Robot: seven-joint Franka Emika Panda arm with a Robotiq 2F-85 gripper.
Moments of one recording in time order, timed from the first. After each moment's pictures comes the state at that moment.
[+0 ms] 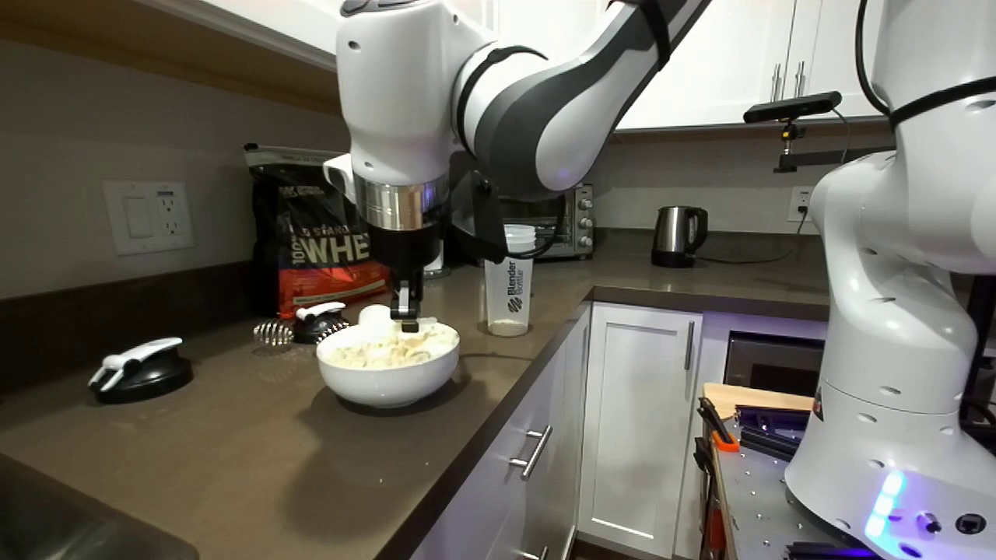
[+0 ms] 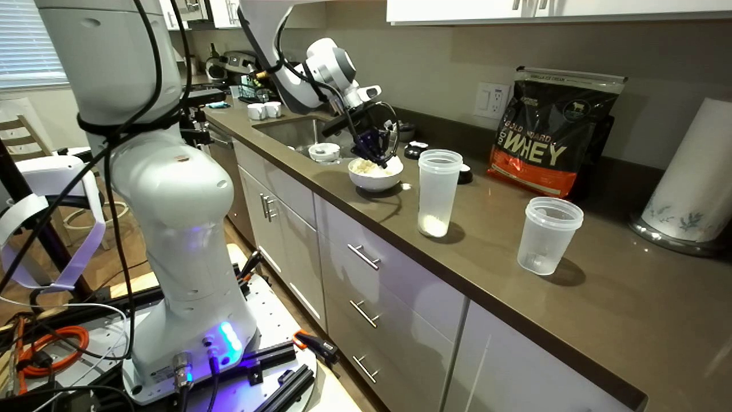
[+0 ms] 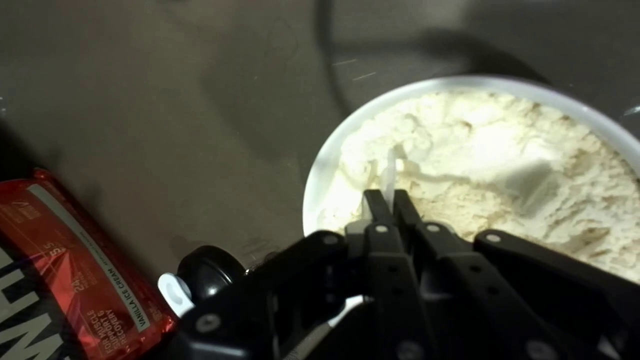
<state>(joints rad) 0.21 0.03 0.16 -2.33 -0.76 2.34 0.43</state>
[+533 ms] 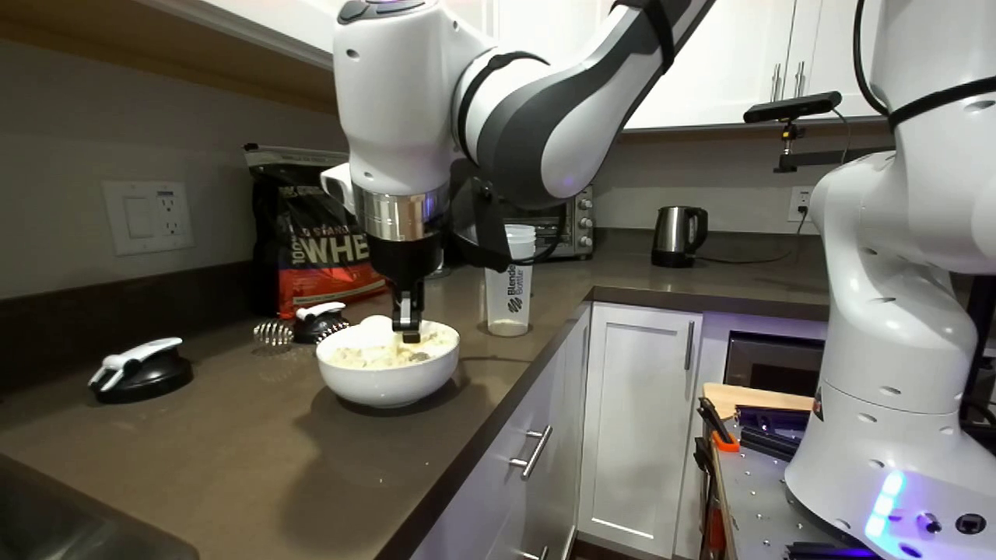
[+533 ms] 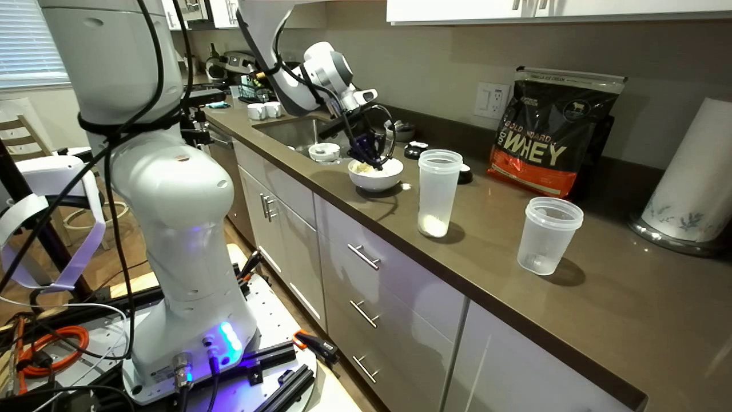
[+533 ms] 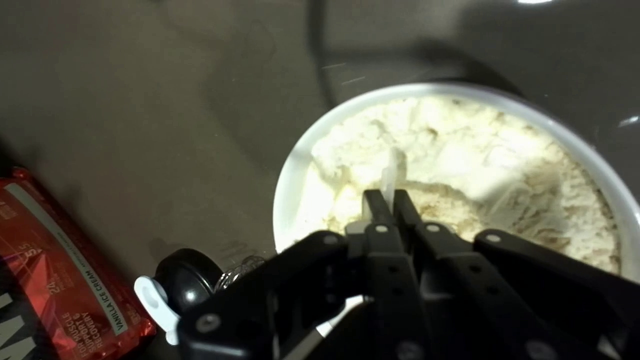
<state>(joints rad) 0.21 0.04 0.18 -2.34 -0.76 2.34 0.43</state>
